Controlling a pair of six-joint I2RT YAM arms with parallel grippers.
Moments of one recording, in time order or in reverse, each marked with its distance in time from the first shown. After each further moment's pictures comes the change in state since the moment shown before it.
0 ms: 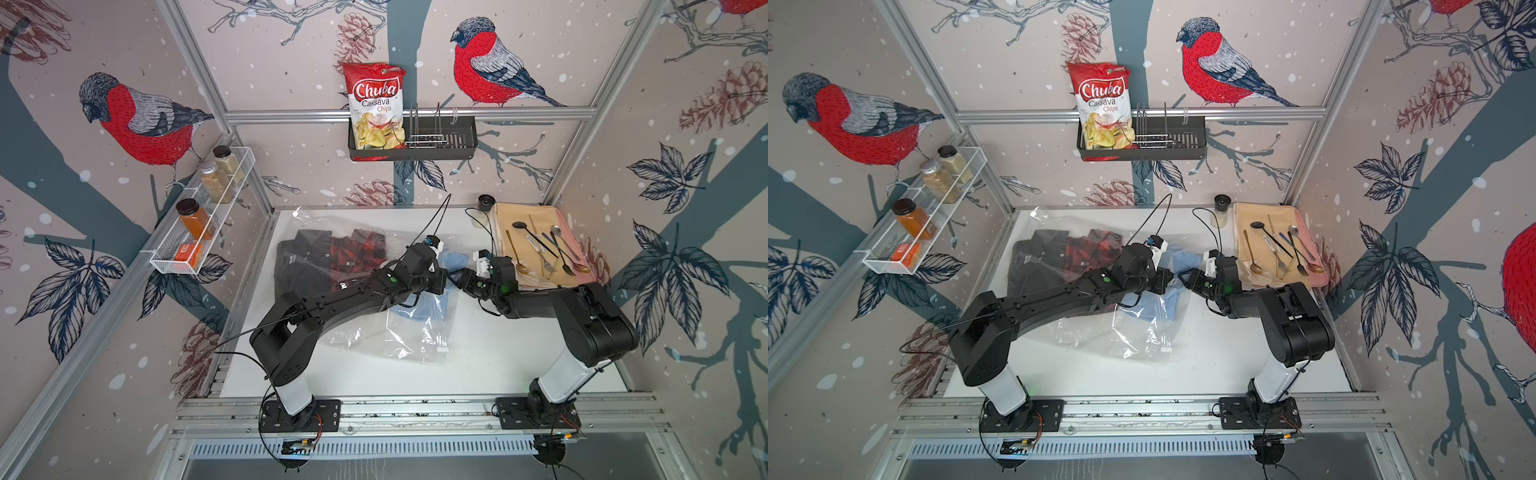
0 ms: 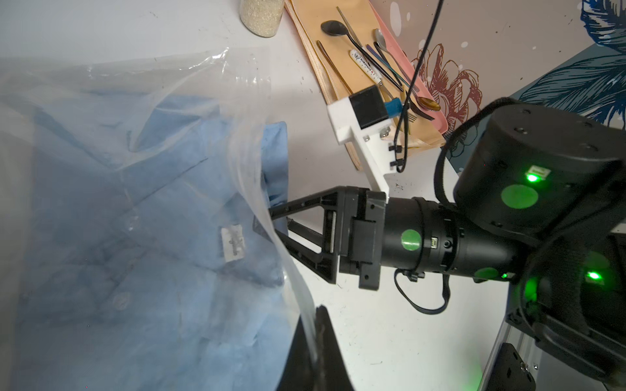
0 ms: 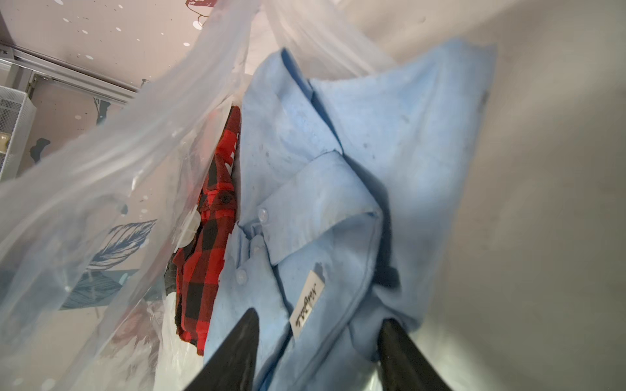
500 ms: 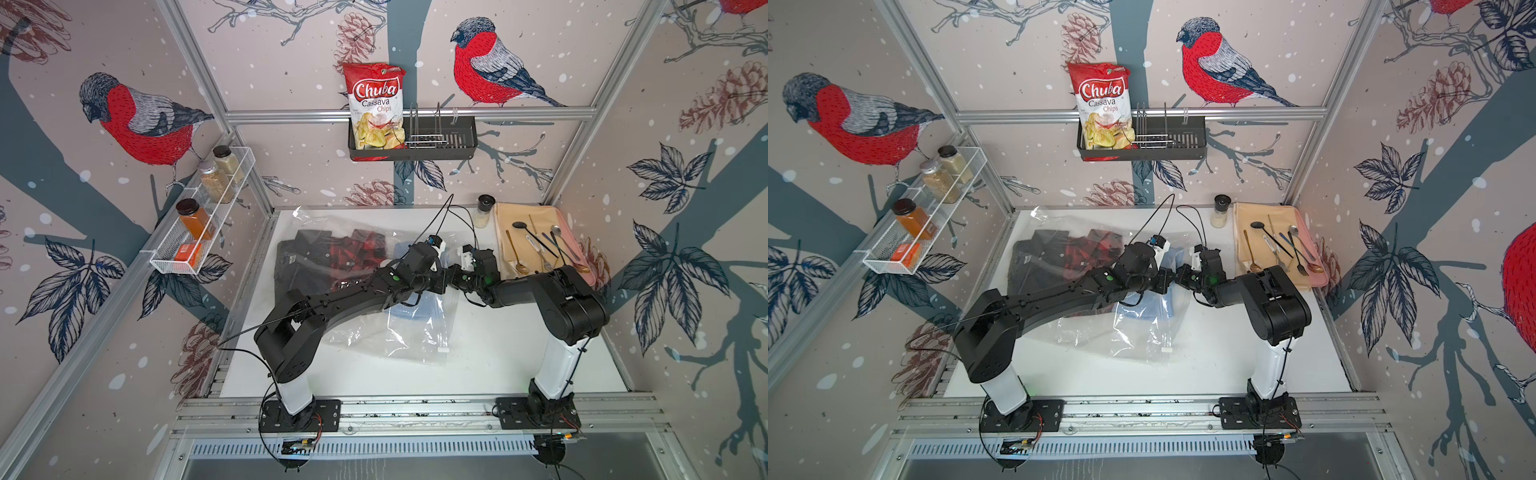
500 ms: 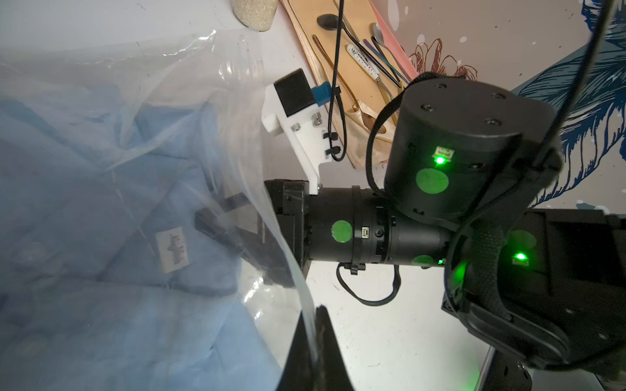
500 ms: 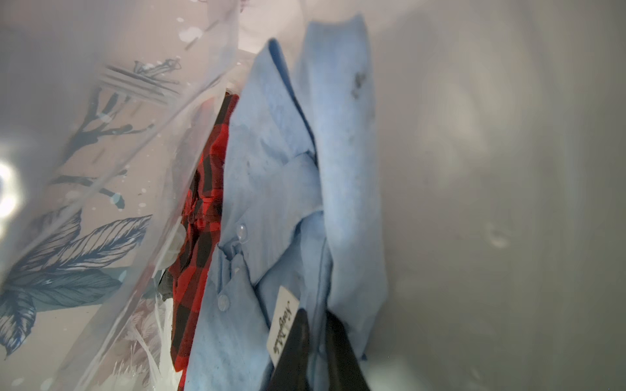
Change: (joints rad) left arm 0.000 0.031 0.031 -0.006 0.018 0.000; right arm 0.071 0.164 0.150 0.028 0.002 0.034
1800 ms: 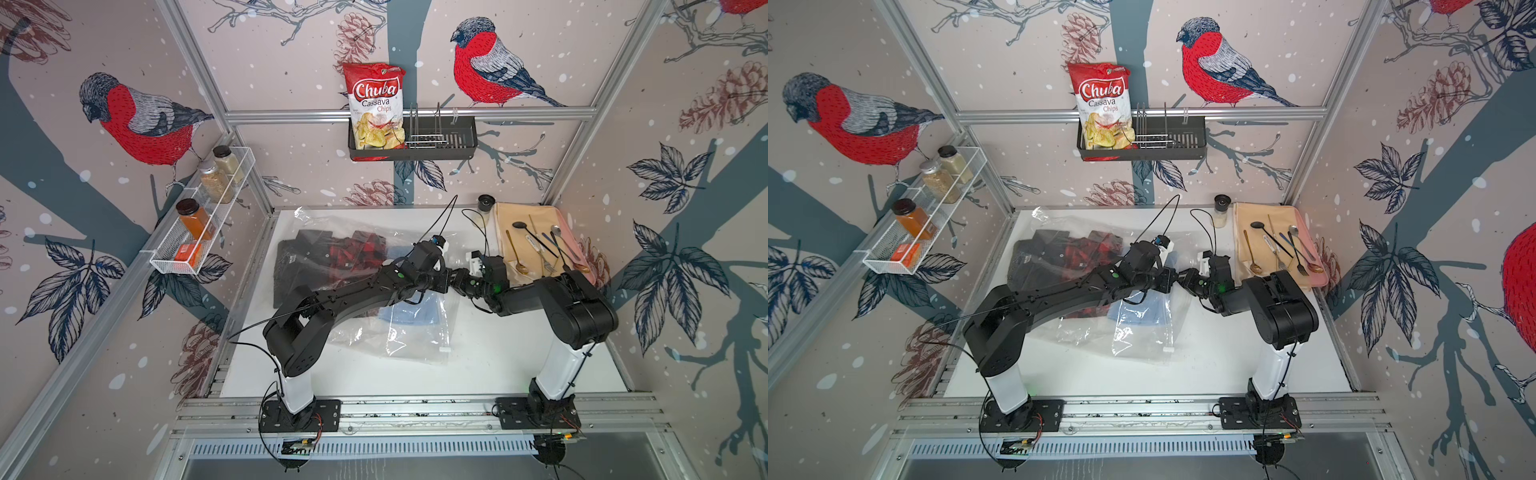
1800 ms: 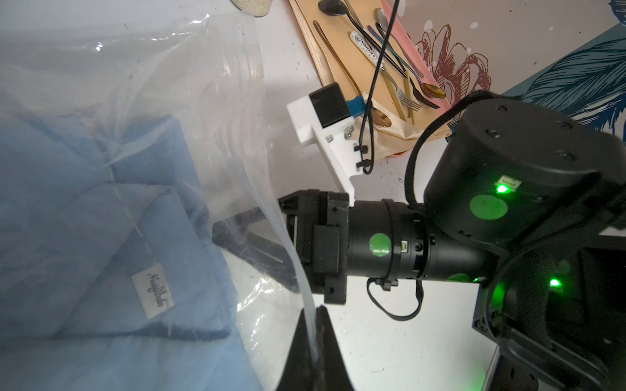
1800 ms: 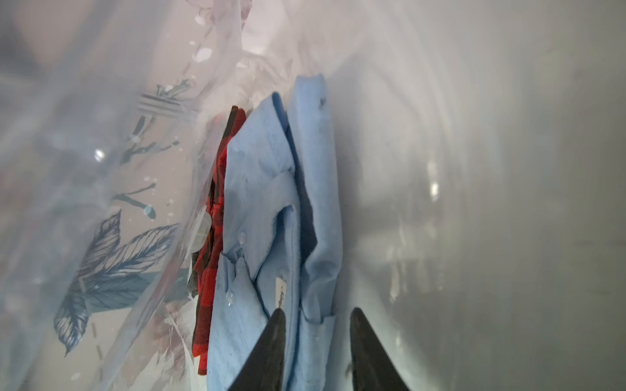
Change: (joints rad) left arm 0.001 0.055 0.048 -0.024 0.014 0.006; right arm -0.024 -0.040 -0.131 0.104 -0.069 0.101
